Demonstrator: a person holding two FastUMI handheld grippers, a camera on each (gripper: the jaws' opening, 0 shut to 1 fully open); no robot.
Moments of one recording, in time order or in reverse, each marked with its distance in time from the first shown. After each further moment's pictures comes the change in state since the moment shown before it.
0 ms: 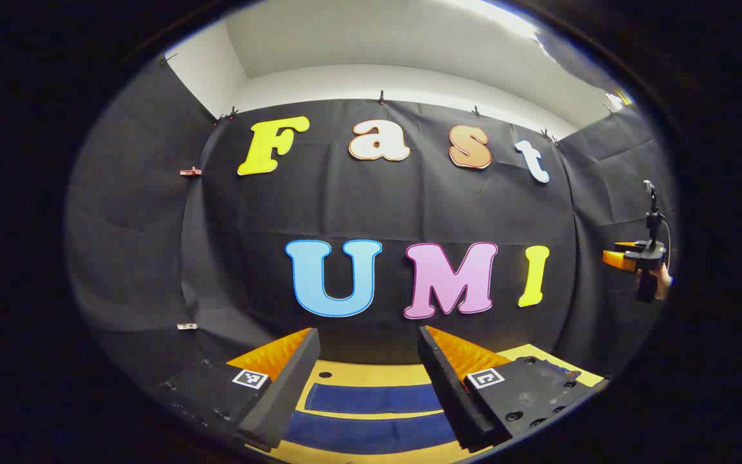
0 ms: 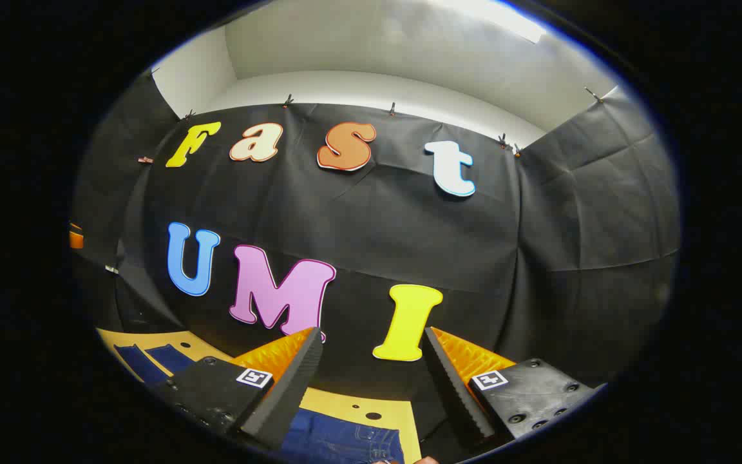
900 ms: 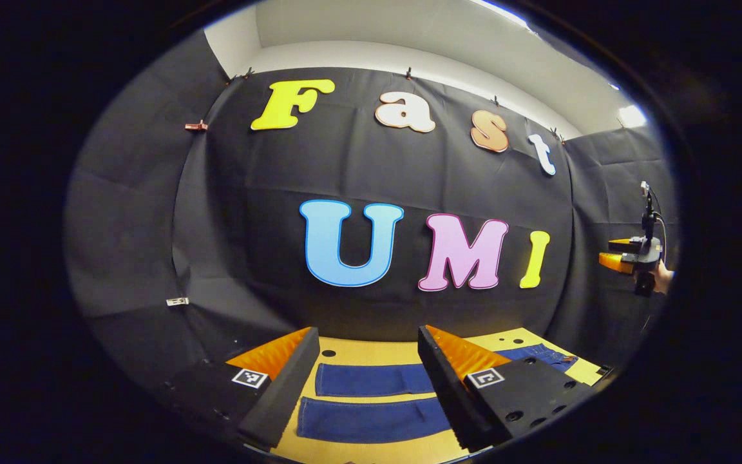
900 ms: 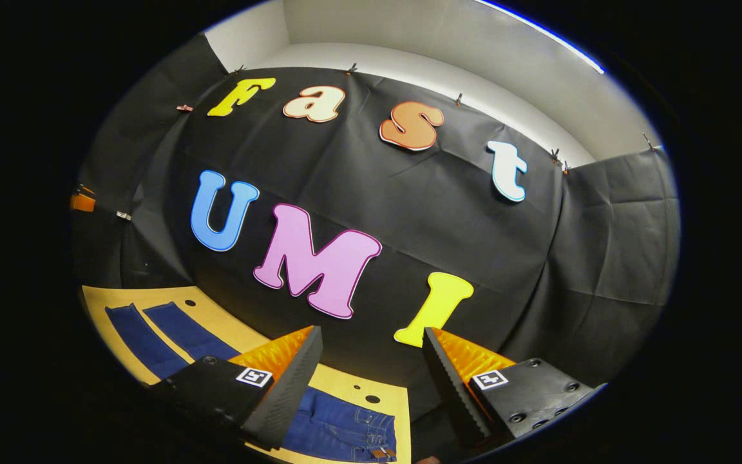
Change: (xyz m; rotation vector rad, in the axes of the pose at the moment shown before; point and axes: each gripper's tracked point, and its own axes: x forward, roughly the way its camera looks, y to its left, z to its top) left arm 0.024 0.113 -0.048 -0.036 0.108 -0.093; right arm -0.032 0.100 0.000 -0.214 0.089 0.036
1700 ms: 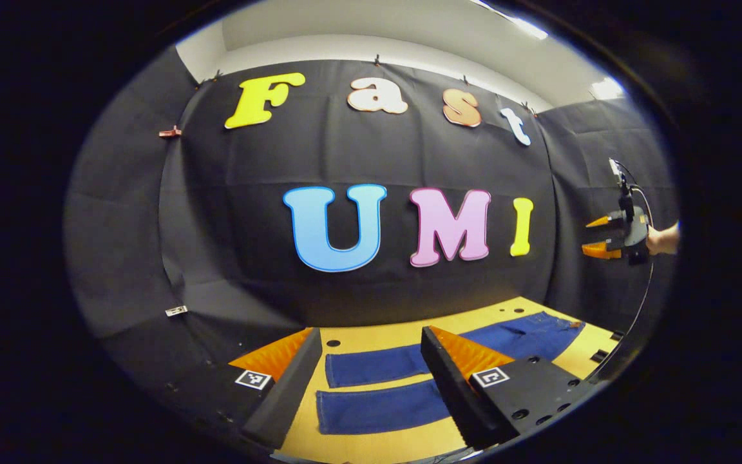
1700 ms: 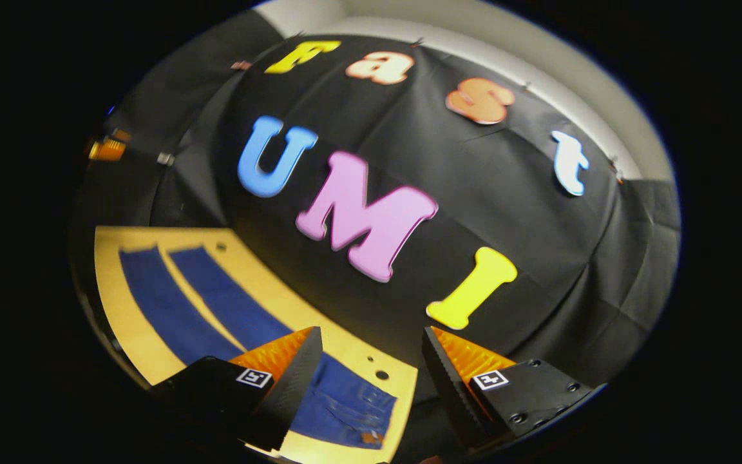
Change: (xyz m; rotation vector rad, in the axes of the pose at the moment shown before) left arm -0.011 0.017 -0.063 0.200 0.139 -0.114; right arm 0.003 0.048 -0.133 -0.304 0.263 0.285
